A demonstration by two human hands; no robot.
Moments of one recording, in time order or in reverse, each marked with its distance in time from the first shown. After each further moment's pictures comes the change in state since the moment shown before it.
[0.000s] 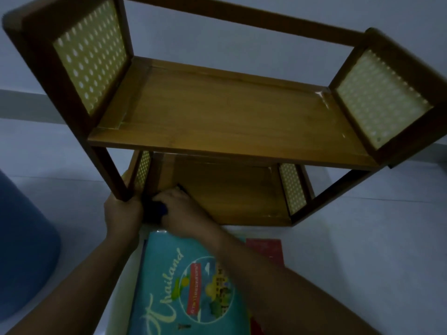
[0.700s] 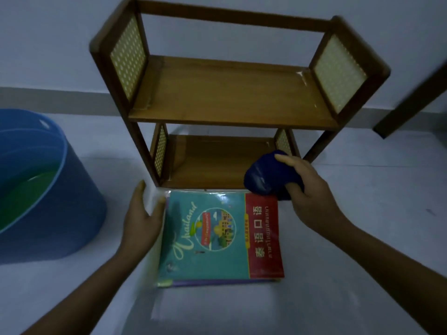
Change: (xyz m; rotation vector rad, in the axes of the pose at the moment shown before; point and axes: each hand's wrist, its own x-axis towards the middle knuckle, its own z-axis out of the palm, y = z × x) left_hand -0.113 0.018 -0.069 0.533 -0.202 0.222; right_hand -0.232 0.026 -0.122 0.180 0.585 -0.049
